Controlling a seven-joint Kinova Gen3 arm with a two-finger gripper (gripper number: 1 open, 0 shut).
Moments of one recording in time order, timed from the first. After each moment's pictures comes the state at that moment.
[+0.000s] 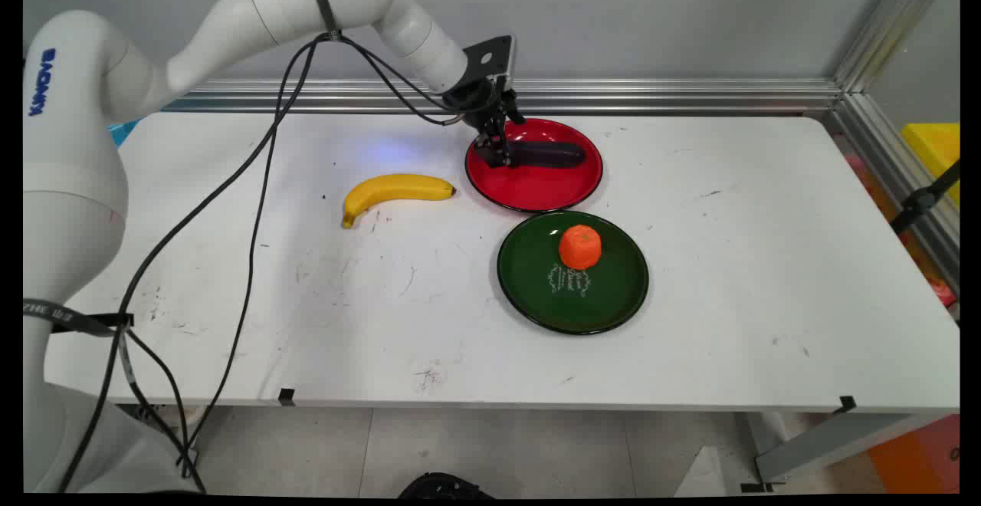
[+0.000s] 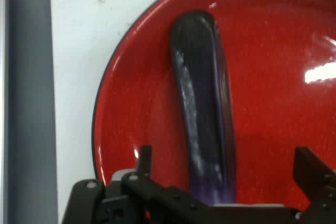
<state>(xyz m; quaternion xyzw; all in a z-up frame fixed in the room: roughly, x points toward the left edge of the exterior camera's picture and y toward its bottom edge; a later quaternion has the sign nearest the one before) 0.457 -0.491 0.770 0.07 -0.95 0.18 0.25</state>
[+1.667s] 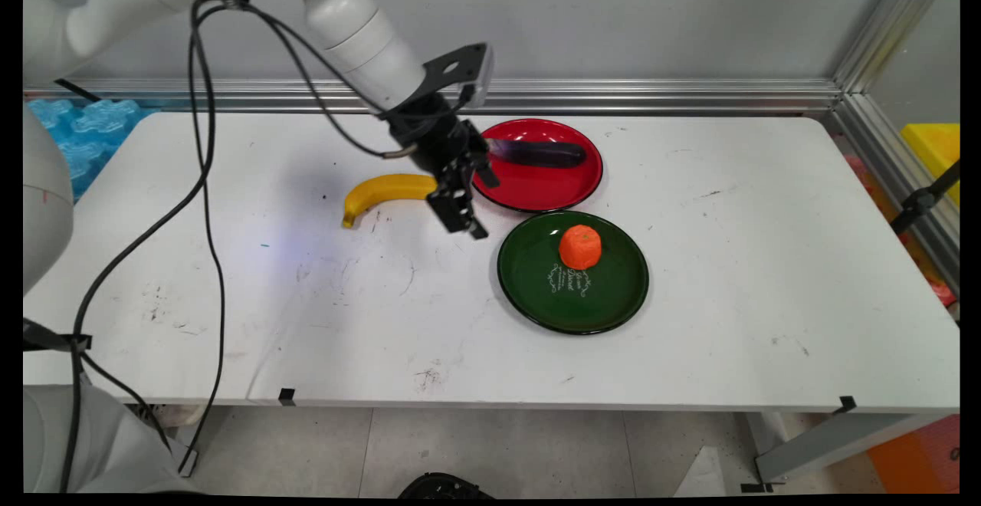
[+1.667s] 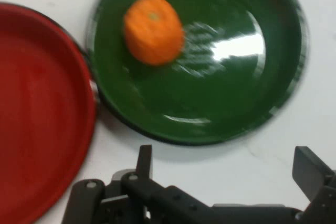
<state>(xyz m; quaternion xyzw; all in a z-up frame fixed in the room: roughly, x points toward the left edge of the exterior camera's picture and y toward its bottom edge) 0.421 -0.321 0.863 0.11 -0.96 0.03 0.24</state>
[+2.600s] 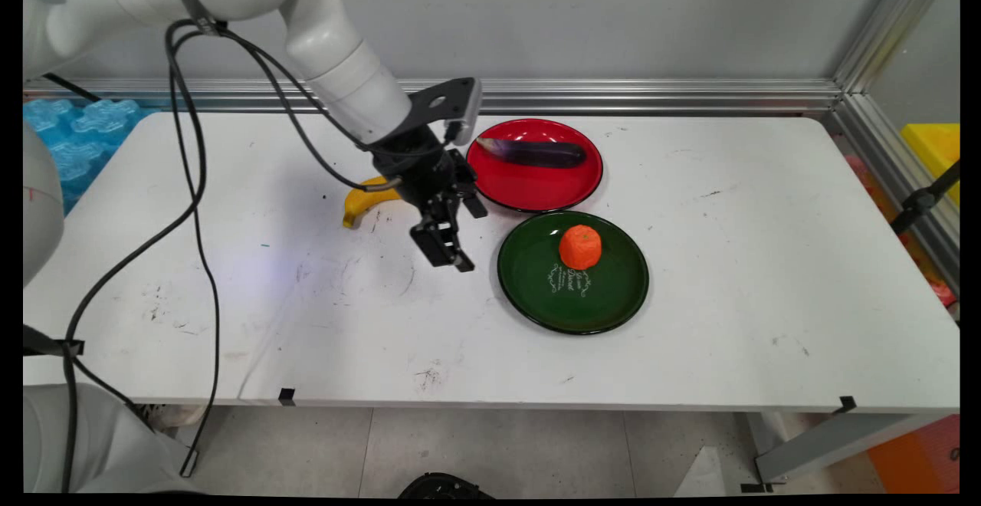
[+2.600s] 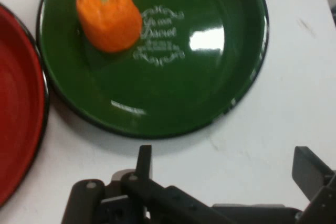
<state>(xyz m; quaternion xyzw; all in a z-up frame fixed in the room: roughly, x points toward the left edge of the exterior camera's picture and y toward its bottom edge) 0.412 -0.286 0.853 0.11 -0.97 0.02 0.23</state>
